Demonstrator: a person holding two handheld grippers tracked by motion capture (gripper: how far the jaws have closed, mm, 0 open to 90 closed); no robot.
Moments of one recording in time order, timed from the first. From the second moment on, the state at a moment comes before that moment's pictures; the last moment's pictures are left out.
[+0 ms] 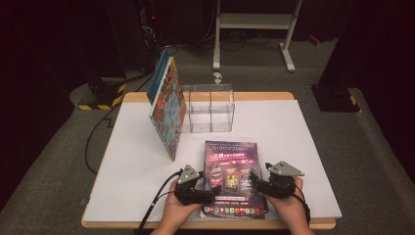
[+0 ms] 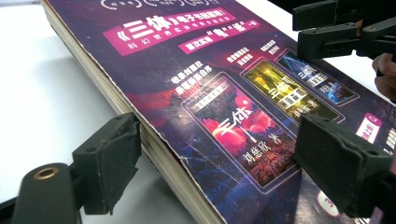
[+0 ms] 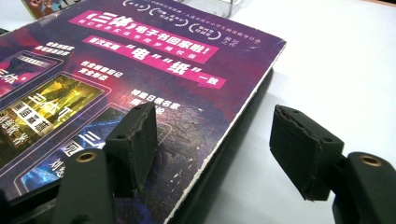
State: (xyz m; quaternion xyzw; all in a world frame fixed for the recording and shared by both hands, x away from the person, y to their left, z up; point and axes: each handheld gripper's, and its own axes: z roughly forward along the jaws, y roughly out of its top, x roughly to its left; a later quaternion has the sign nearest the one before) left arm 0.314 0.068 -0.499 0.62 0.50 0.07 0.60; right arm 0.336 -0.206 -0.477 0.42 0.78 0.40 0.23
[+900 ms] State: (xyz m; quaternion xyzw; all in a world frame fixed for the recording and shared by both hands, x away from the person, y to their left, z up) left arm 0.339 0.050 -0.506 0.61 0.53 0.02 0.60; right arm 0.346 -0.218 -0.488 0.45 0.76 0.45 0.13
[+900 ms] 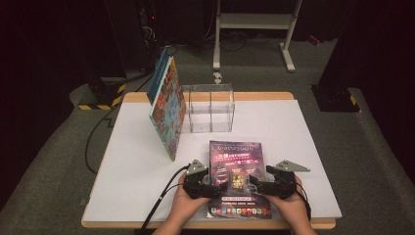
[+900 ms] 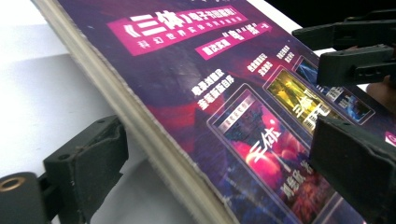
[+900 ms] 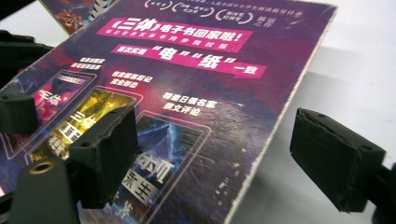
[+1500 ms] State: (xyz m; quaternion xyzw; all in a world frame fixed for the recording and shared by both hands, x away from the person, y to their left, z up) left arm 0.343 0.042 -0.503 0.61 0.53 0.00 0.58; right arm 0.352 -0.216 -0.493 0.46 0.76 0.45 0.07
